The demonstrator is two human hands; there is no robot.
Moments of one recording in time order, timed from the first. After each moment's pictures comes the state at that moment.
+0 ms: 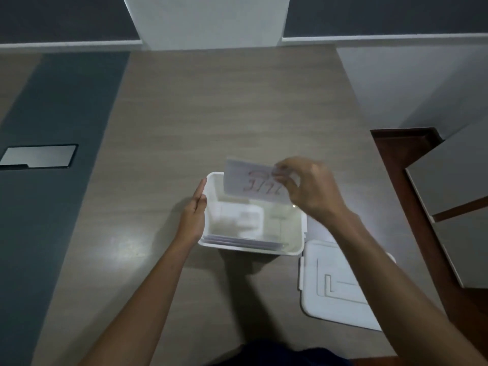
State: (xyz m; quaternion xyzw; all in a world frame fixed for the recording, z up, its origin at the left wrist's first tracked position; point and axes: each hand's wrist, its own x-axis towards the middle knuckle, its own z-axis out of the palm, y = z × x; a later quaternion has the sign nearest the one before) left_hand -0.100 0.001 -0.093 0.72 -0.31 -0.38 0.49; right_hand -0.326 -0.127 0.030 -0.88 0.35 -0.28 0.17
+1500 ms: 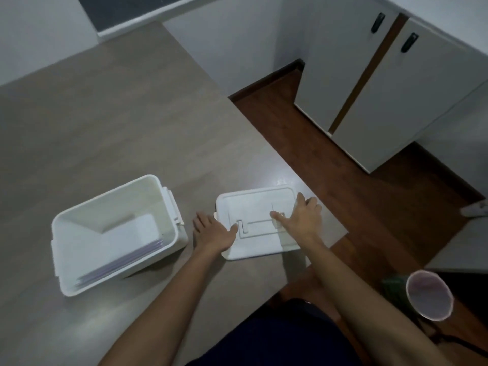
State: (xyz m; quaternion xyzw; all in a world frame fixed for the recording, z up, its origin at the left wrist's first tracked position) left_hand -0.393 -0.053 -0.136 0.75 -0.55 -0.35 -0.11; right_hand -0.617 -0.046 -0.155 -0.52 0.84 0.00 0.17
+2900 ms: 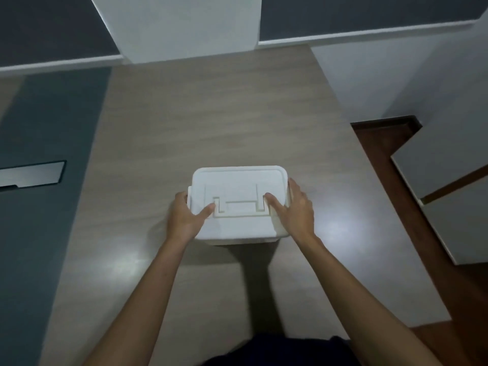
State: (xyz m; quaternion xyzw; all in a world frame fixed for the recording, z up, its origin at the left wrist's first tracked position) left_hand -0.112 0.008 -0.051 0.86 -0.32 -0.28 0.29; right_hand -0.348 -0.090 -0.079 -0.65 0.64 -0.22 0.34
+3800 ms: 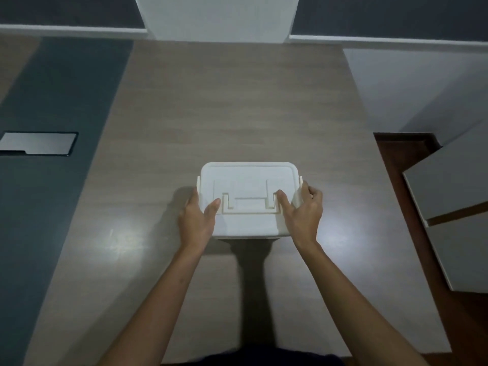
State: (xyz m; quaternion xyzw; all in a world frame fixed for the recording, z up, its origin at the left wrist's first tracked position) left_hand -0.120 0.014 -0.071 0.87 -0.29 -0.21 0.33; right_hand -0.318 -0.098 -0.090 -0.65 0.62 -0.33 0.28
